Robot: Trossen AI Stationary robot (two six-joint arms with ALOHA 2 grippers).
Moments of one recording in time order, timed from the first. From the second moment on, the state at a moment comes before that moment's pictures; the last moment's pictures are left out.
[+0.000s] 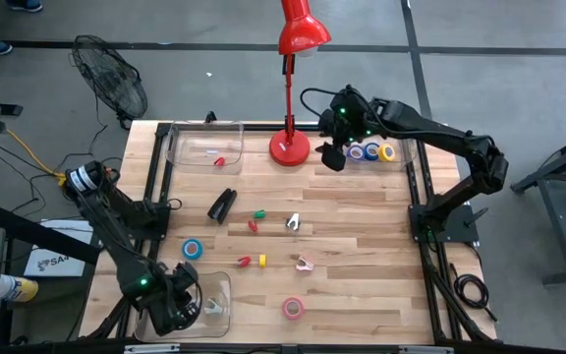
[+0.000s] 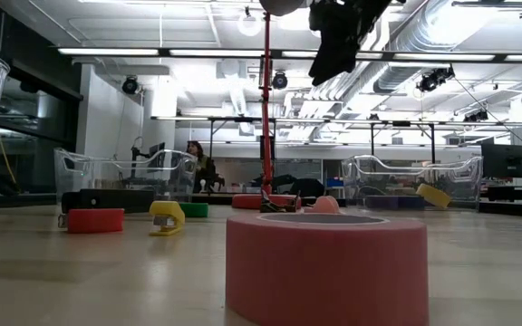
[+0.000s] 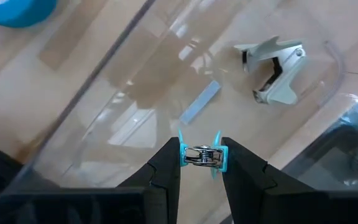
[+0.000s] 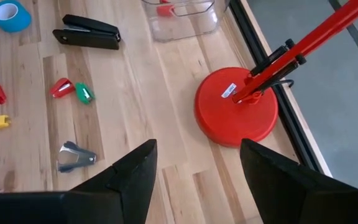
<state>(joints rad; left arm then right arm) -1.01 1.51 1.05 -0.90 -0.09 -1.79 -0.46 1.52 1.49 -0.82 -0.11 -0.14</state>
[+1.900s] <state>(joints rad) -0.33 1.30 1.24 -1.39 -0.26 -1.47 -0.46 1.52 1.49 -0.88 -0.10 -0.16</state>
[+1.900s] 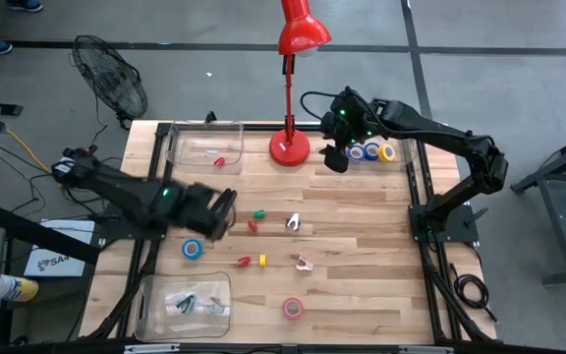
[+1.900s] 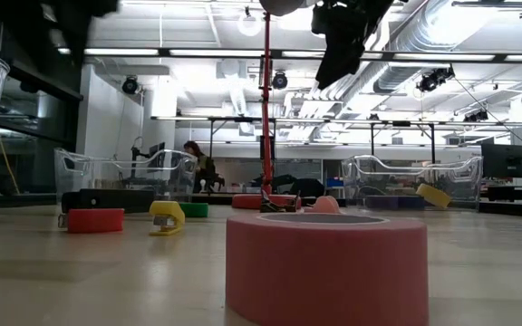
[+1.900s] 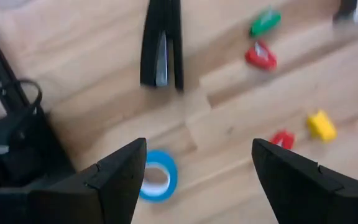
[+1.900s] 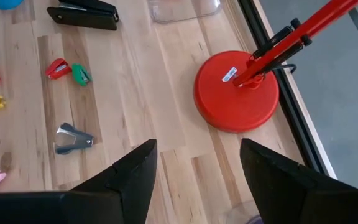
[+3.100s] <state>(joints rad) 0.24 1.73 1.17 -1.16 -0.07 -0.89 -0.46 1.52 1.49 -0.93 -0.11 -0.32</state>
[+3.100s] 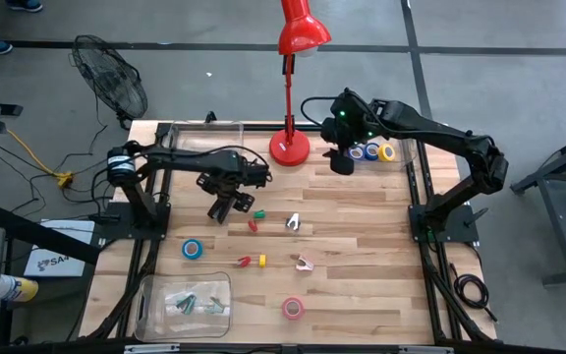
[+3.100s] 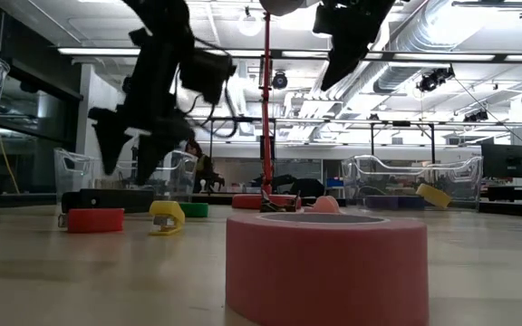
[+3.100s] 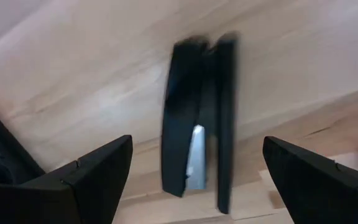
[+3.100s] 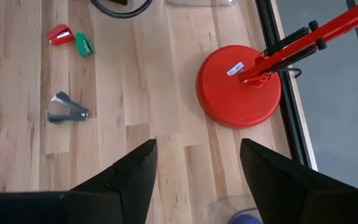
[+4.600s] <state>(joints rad) 0.26 1.60 1.04 -1.00 0.12 -0.82 -0.46 1.52 1.49 -0.93 -0.11 -0.34</state>
